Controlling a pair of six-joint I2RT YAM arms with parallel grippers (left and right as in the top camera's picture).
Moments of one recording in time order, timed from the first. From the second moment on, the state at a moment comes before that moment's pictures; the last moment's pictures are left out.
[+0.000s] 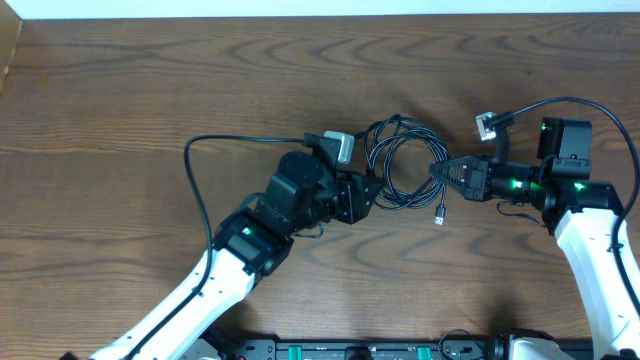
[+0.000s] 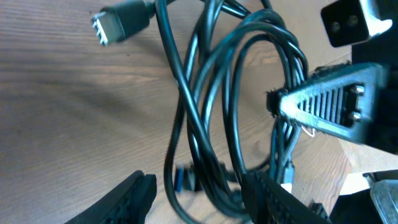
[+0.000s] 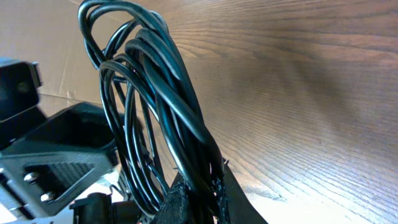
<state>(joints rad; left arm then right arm) -0.65 1.21 0.78 -0.08 0.31 -0.59 -0.07 1.30 0.89 -0.58 -1.01 0.12</state>
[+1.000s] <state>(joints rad) -0.65 1.33 0.77 0.33 0.14 -0.24 -0.07 1.30 0.89 -0.53 -0.89 -0.20</state>
